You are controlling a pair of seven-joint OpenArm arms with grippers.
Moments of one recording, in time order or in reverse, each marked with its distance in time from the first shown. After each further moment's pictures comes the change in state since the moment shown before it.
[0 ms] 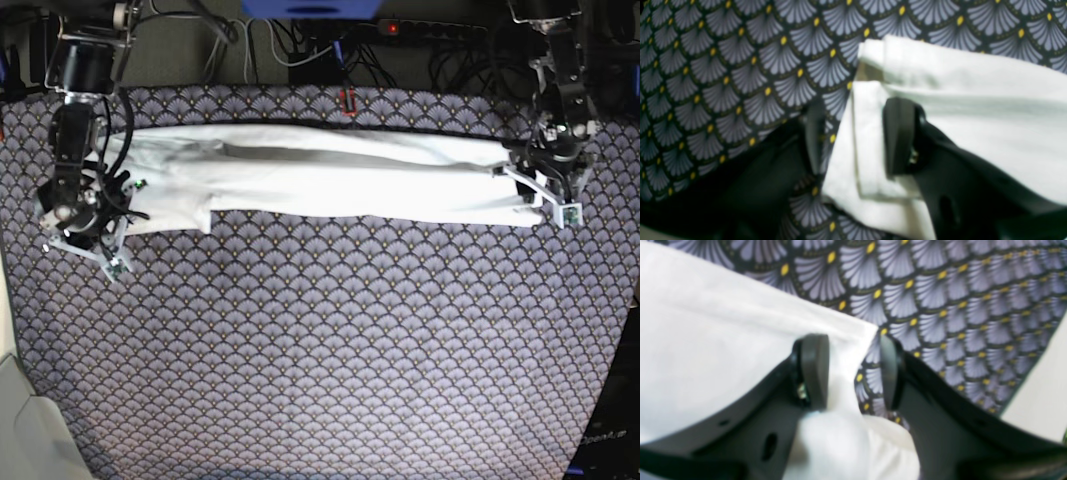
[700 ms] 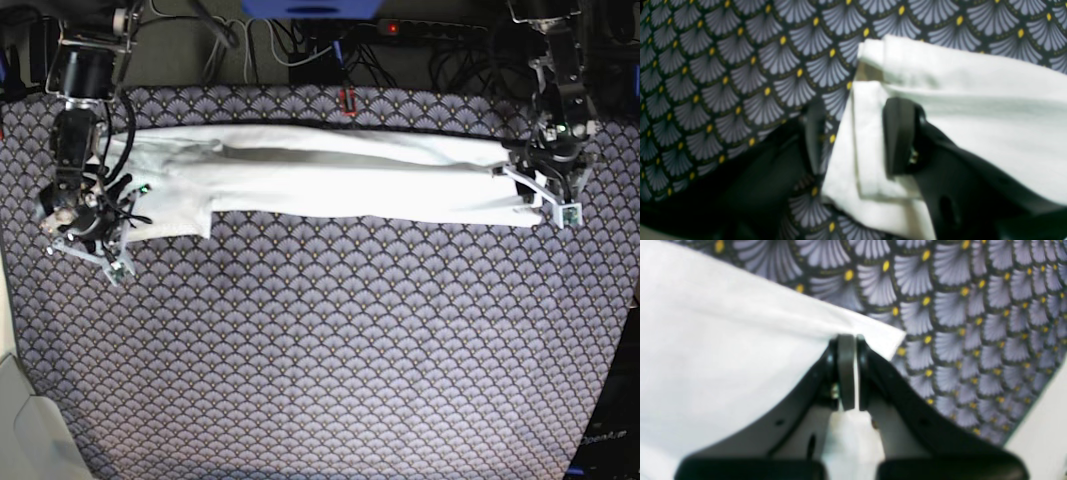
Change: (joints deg) left arm 0.0 0.1 0.0 0.0 0.2 0.0 0.0; right arm 0.5 0.0 -0.1 -0.5 -0.2 0.0 2.6
